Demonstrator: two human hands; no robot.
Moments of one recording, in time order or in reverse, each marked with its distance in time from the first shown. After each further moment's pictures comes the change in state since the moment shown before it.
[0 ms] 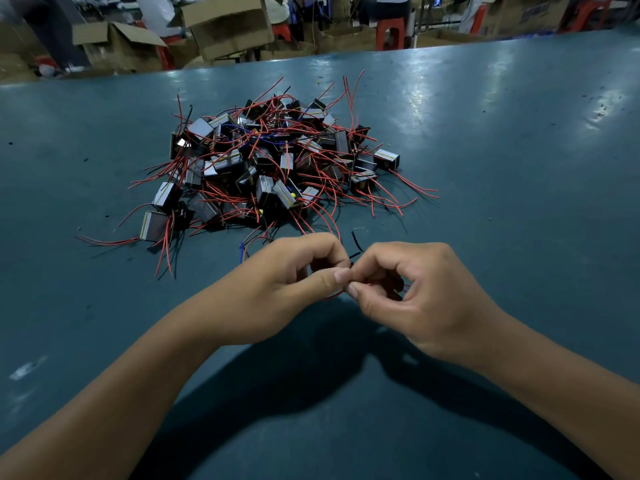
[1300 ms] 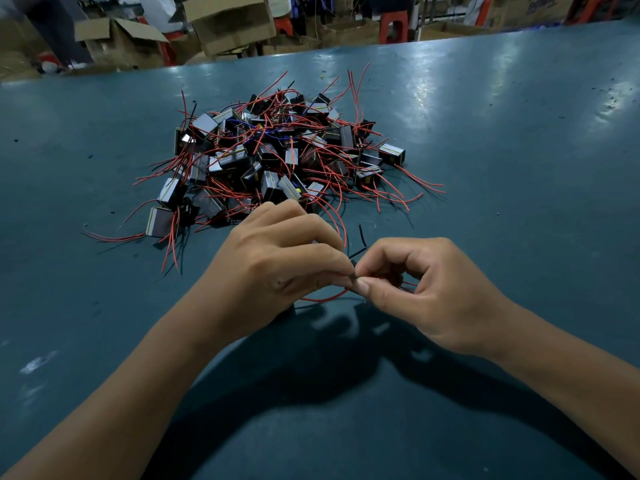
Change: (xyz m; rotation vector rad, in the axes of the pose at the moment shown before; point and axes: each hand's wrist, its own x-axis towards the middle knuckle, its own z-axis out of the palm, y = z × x) left_hand -0.004 -0.012 -0.010 0.637 0.317 0.488; right_hand 0.002 0.004 -0.003 0.132 -0.086 0.041
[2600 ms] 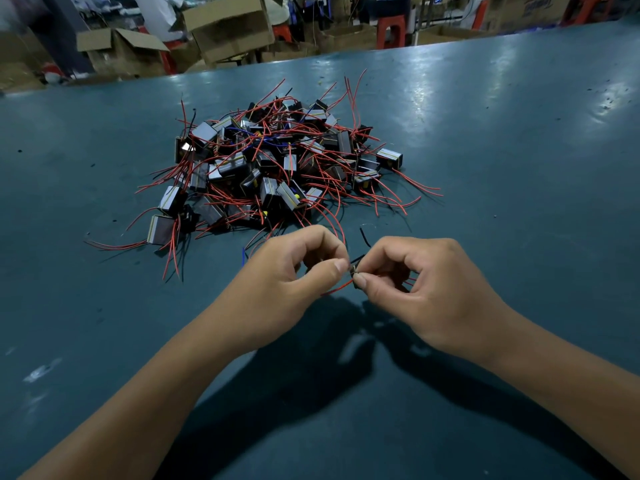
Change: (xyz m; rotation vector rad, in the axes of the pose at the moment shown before) left_hand 0.004 0.022 0.009 -0.614 -0.096 -0.653; right_hand 0.000 -0.002 0.001 -0.161 0.144 -0.011
